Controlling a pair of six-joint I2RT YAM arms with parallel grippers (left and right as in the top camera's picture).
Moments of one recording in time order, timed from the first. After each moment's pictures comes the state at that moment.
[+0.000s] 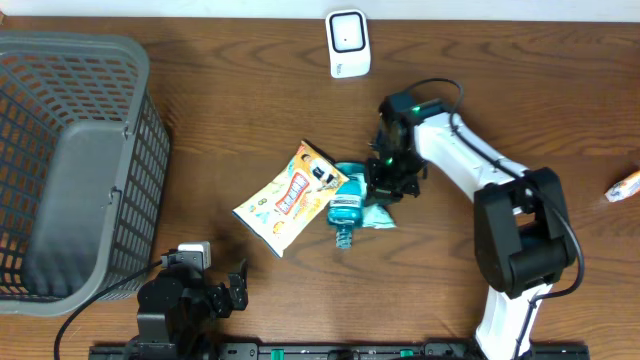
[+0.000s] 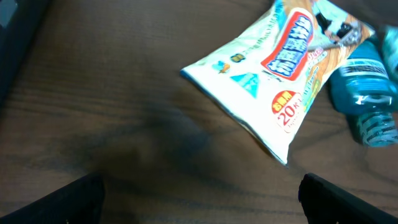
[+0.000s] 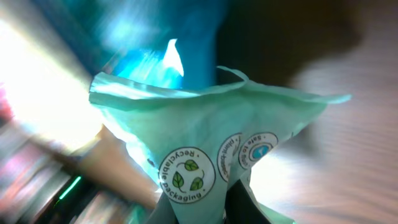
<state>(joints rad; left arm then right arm) -0.05 0.00 0.26 -0.94 0.17 -0.16 0.35 2.02 1.43 -1.10 -0.54 0.30</state>
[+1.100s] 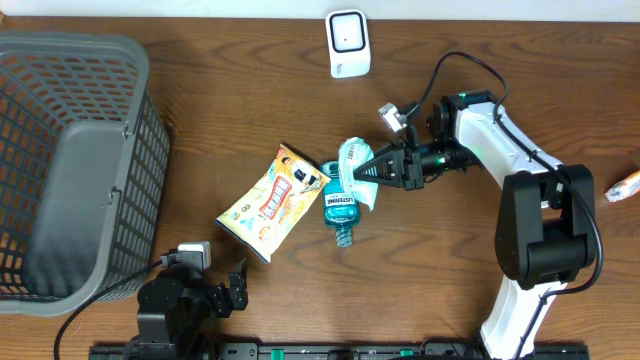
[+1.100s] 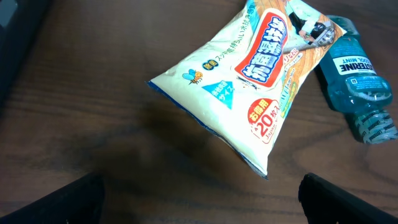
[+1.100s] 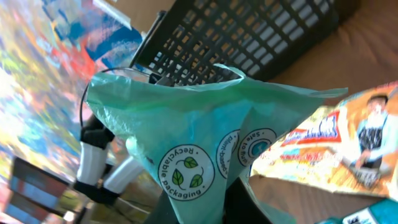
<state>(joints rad) -0.05 0.00 0.26 -0.94 0.17 -0.16 0.18 2.03 1.44 -1.52 -1.51 -1.27</state>
